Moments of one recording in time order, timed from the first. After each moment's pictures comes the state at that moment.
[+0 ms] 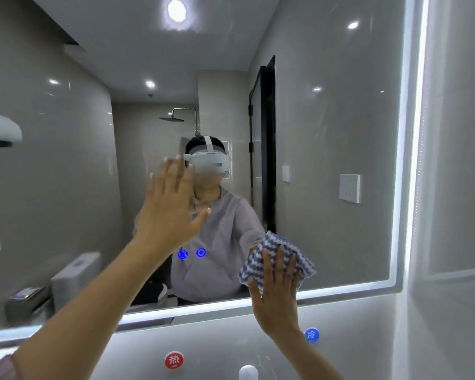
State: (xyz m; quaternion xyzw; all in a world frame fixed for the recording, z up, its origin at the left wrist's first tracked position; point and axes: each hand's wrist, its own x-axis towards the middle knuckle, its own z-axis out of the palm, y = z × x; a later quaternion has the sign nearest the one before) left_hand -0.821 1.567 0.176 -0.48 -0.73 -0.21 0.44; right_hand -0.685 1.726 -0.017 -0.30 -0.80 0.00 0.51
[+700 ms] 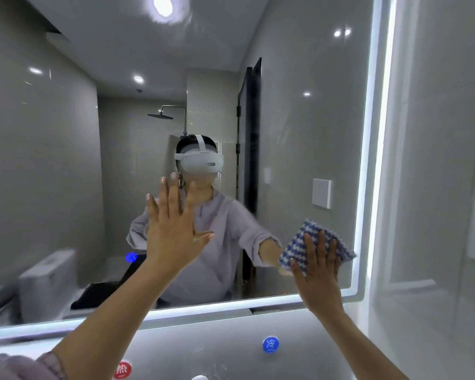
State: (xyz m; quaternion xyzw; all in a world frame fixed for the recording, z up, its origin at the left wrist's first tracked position) left_hand -0.772 1.651 0.131 -0.44 -0.77 -0.20 0.43; right_hand -0.558 1.856 0.017 -0.36 -0.81 -0.06 0.47
